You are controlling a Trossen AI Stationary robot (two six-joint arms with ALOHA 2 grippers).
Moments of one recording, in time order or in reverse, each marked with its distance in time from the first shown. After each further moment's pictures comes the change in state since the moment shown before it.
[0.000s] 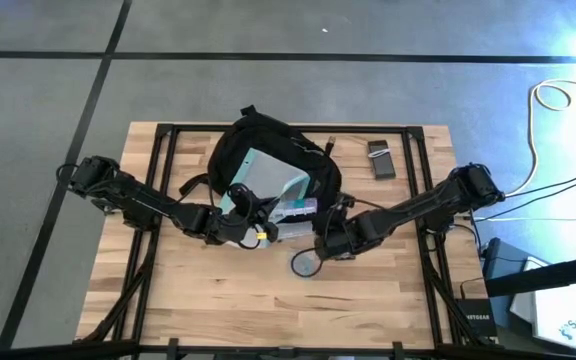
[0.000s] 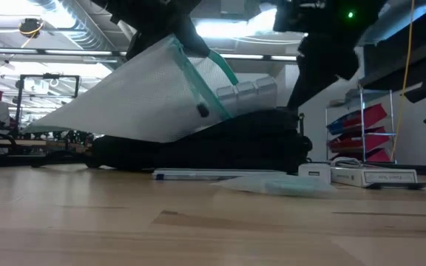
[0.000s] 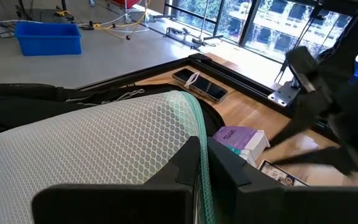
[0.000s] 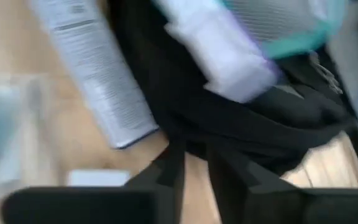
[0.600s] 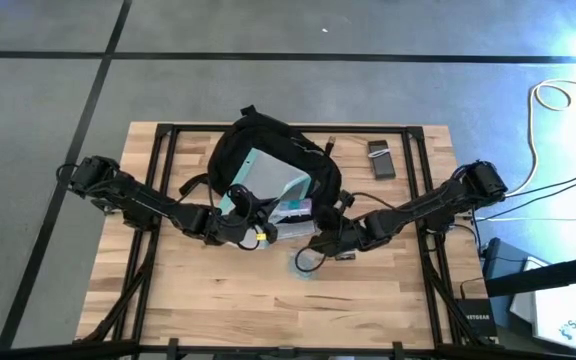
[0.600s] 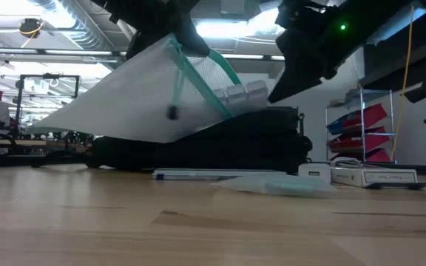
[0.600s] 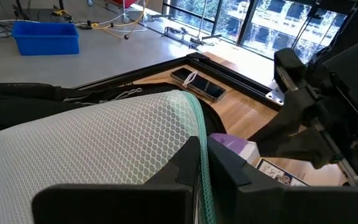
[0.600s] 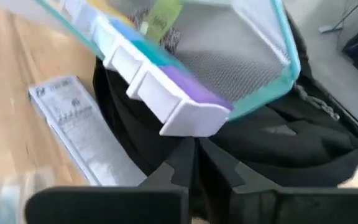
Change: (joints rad) left arm -0.003 0.000 0.000 0.001 0.001 0.000; right arm -0.002 -0.066 -0.210 0.501 0.153 -0.031
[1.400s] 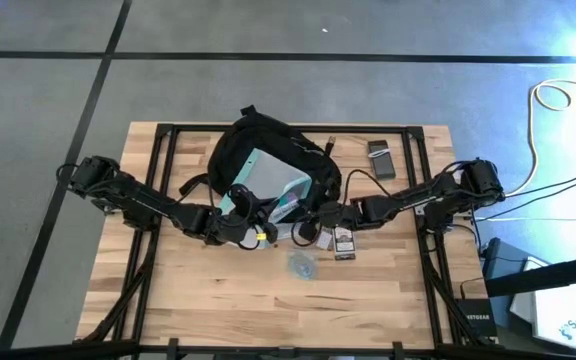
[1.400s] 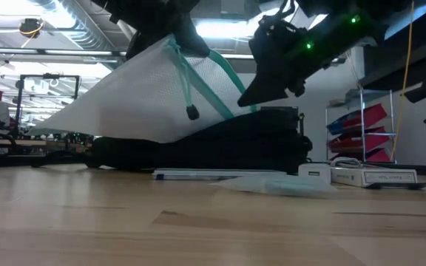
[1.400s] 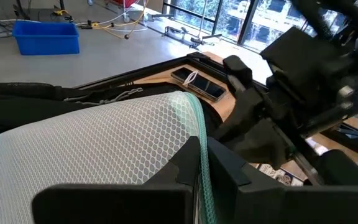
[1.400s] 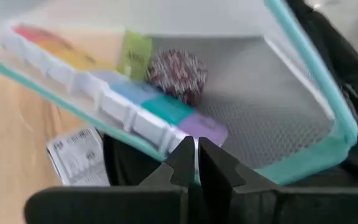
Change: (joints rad) left arm 0.000 0.000 0.000 -0.002 0.000 0.000; right arm -0.185 0.017 -0.096 0.416 -0.266 -0.191
